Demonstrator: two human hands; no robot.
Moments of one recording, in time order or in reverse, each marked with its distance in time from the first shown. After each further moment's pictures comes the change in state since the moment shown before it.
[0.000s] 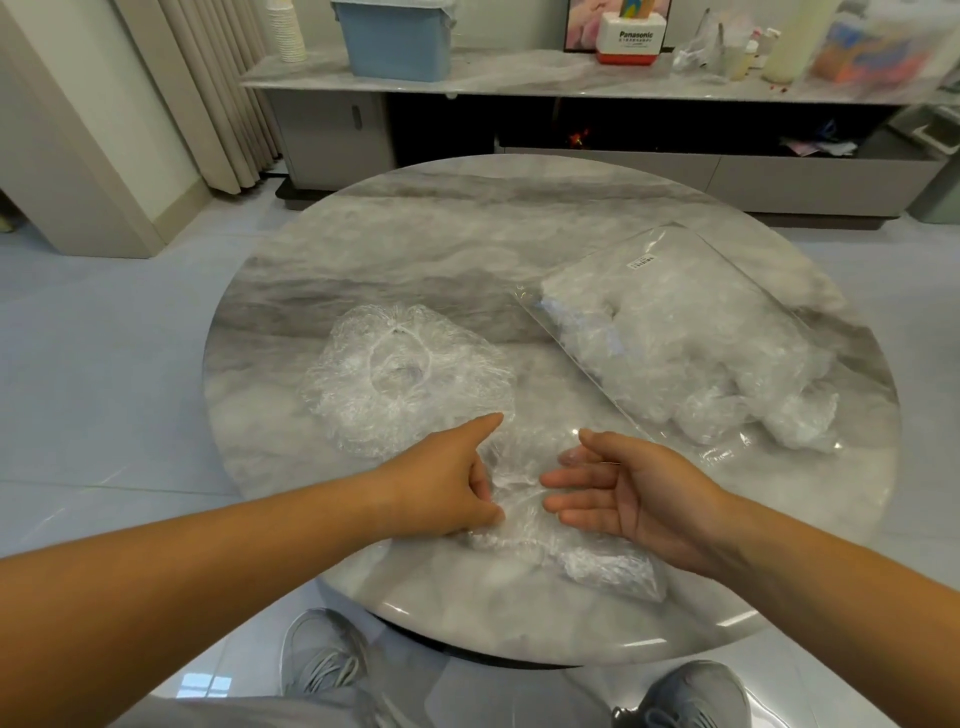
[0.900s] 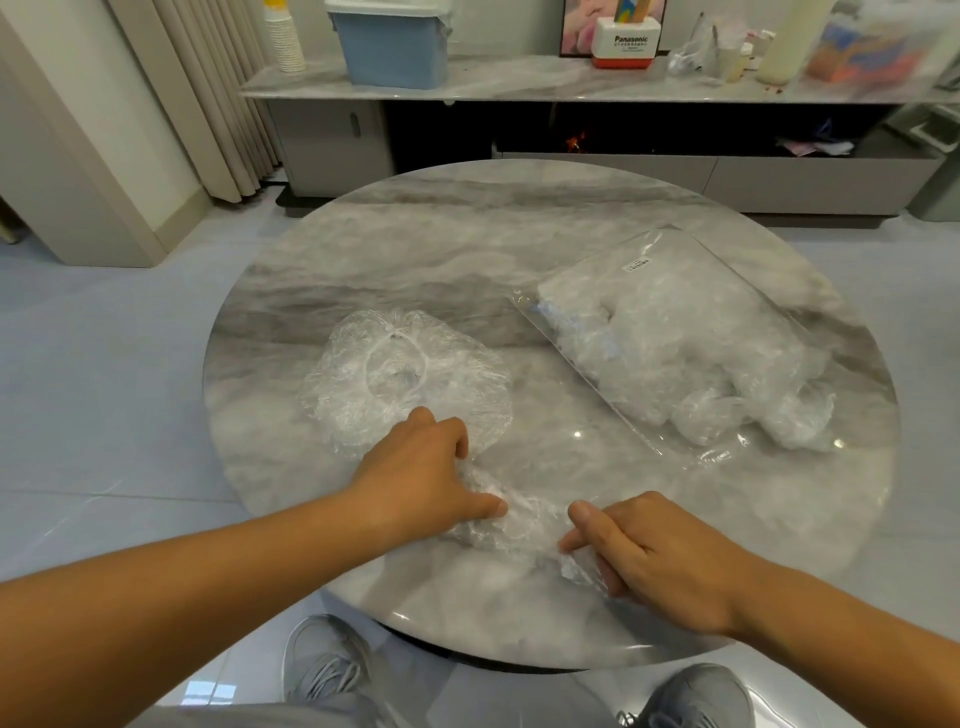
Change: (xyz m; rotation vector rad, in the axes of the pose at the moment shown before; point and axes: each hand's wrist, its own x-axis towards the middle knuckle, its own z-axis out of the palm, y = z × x) left_hand -0.012 0.011 -0.007 0.410 0.230 -0.177; right_hand -0.034 0.021 -0.009 -1.218 -0.058 -0.349
